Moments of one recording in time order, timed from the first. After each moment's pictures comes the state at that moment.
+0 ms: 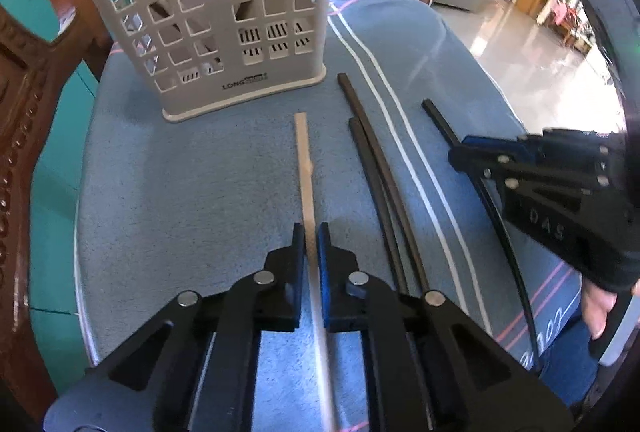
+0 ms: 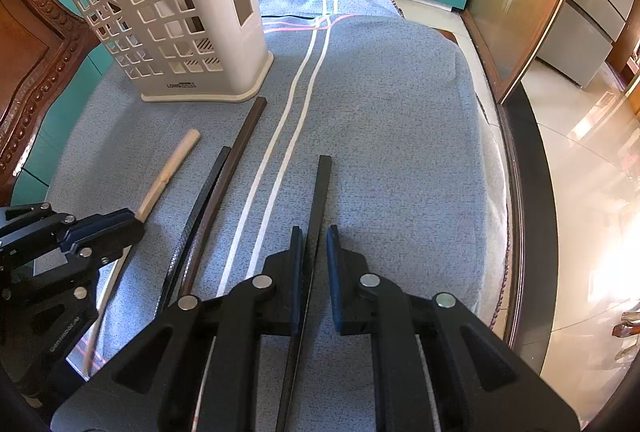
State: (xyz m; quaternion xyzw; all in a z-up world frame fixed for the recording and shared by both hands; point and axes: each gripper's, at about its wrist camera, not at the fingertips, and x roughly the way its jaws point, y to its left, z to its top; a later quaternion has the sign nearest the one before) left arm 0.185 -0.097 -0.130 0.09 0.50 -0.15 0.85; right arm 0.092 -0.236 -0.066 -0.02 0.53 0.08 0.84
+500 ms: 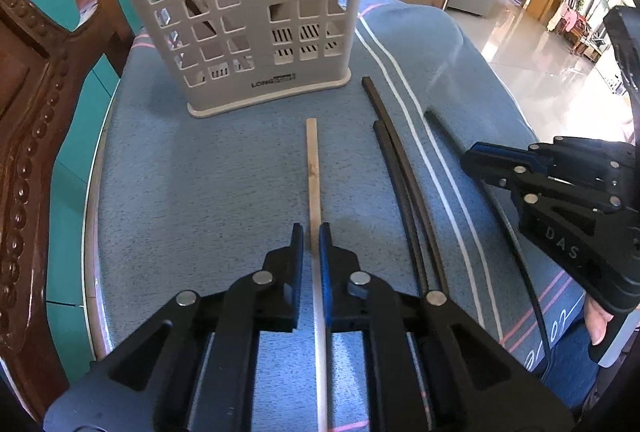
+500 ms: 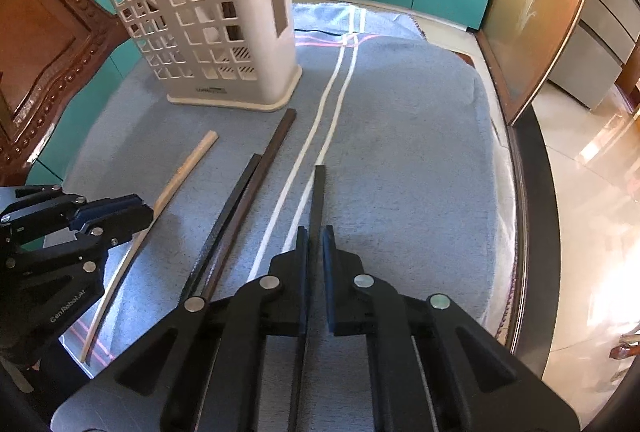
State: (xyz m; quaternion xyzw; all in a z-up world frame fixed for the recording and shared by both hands) left arm 0.189 -0.084 -0.126 0.07 0.50 -0.13 0.85; right arm 0.081 -0.225 -0.054 -0.04 0.51 0.11 0.85
